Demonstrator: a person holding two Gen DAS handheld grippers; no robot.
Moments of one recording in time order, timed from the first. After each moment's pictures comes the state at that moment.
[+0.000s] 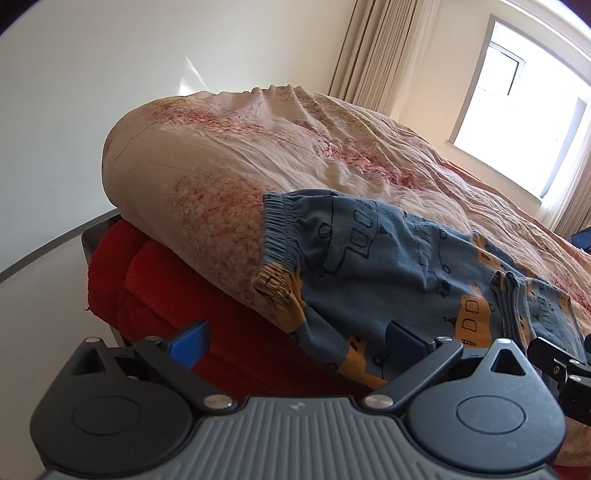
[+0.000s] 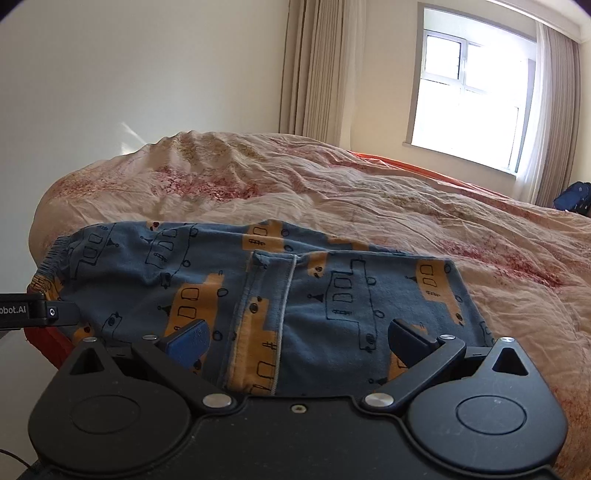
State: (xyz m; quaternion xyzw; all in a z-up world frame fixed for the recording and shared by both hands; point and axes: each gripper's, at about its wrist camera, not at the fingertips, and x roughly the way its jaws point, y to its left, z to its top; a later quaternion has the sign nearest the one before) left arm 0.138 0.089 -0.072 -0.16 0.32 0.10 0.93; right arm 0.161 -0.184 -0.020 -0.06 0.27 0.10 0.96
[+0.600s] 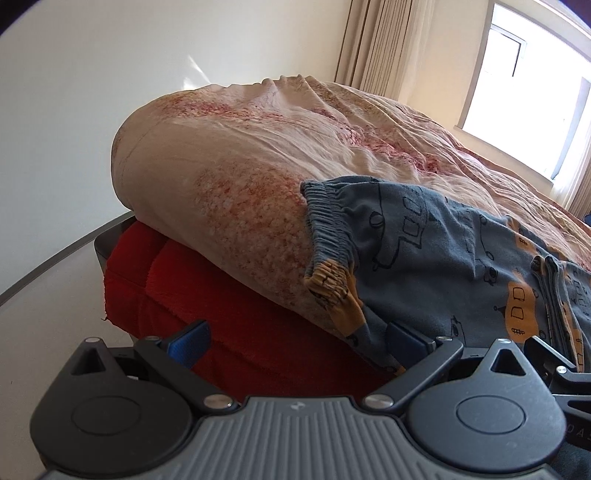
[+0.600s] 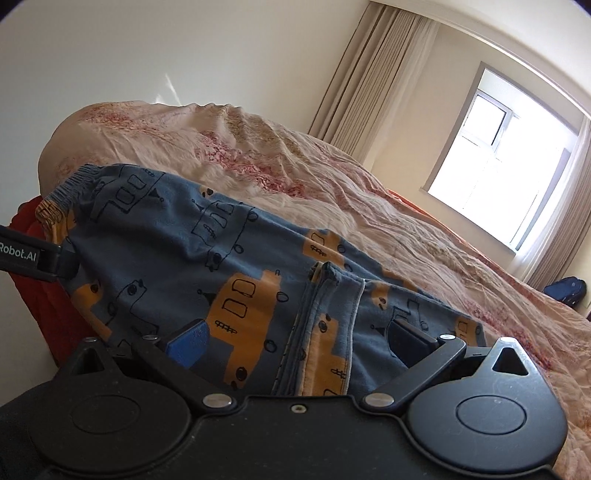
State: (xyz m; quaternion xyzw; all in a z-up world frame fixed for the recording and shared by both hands) left arm 0.149 0.110 -0.088 -0.13 0.34 0.11 0.93; right arm 0.164 -0.113 -0.044 -0.21 0.24 0.11 0.94
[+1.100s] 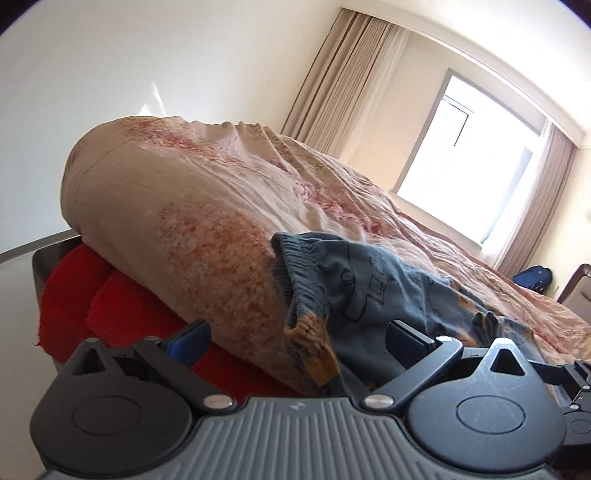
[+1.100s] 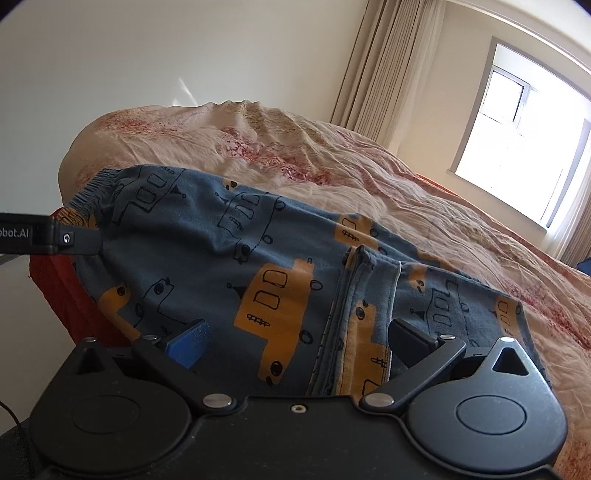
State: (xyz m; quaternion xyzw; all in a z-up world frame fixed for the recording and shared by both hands) left arm 0.139 0.141 -0.097 -0.20 0.22 0.00 0.95; right arm 0.170 -0.113 -0.051 -0.16 0.27 0.15 0.94
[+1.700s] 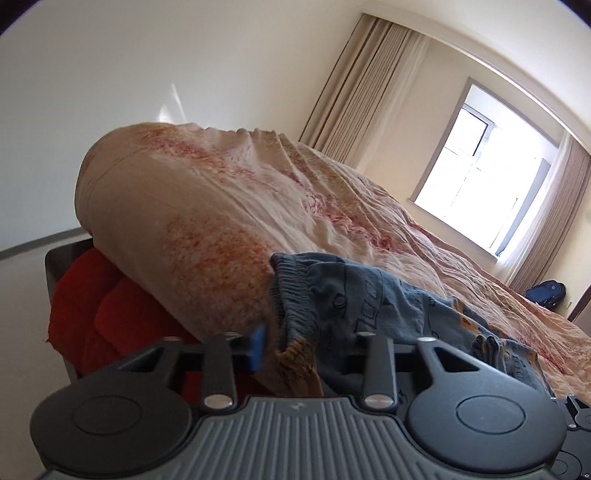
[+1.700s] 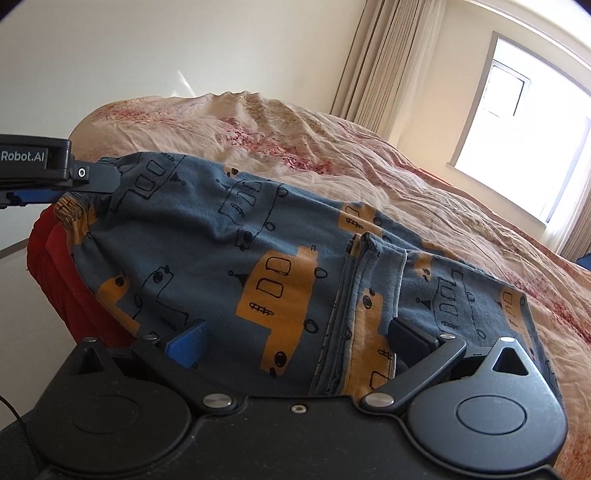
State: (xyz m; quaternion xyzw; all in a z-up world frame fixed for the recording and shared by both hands) left arm 0.142 0.134 -0.082 -0.23 0.22 0.04 0.95; right arm 0.171 -0.112 -0.057 -0.16 0.28 0.15 0.94
